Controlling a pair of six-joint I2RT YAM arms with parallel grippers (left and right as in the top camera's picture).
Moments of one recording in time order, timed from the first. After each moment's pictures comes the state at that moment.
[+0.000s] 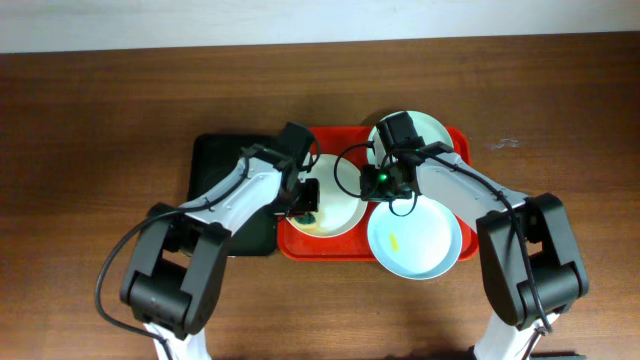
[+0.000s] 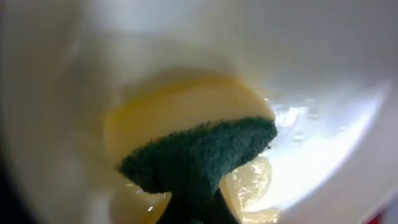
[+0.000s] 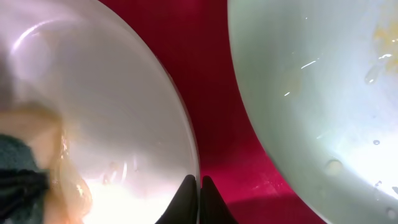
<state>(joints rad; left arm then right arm) -0.46 1.97 1.27 -0.69 0.22 -0.39 0.33 1.91 1.18 -0.52 -0.28 0.33</state>
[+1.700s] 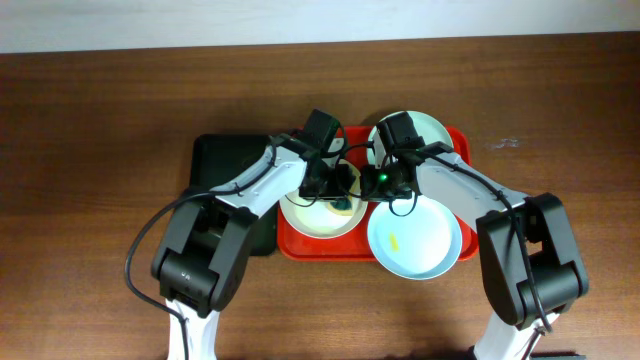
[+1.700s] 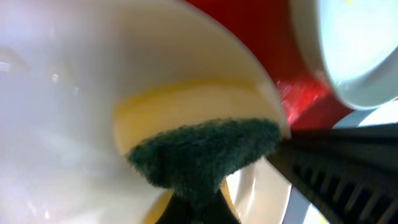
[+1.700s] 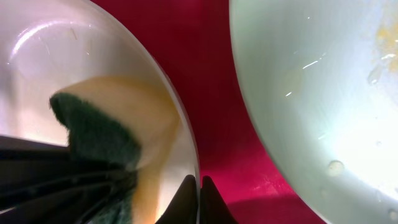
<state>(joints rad) -0.52 2.12 1.46 -0.64 0.37 -0.38 0.33 1.91 1.18 -0.52 -0.29 0.33</state>
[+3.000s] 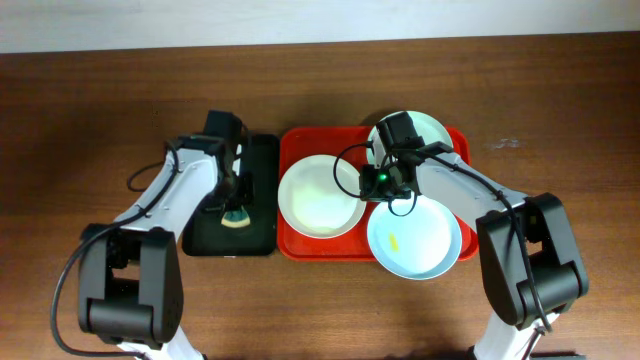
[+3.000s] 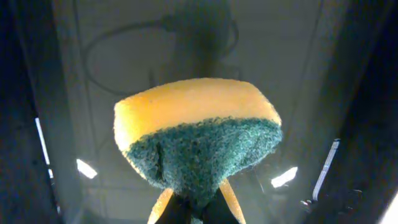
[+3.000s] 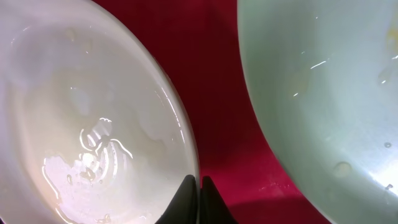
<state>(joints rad) -0.17 1.85 1.25 -0.89 -0.02 -0.22 0.33 1.91 1.18 -0.52 -0.30 0.33</state>
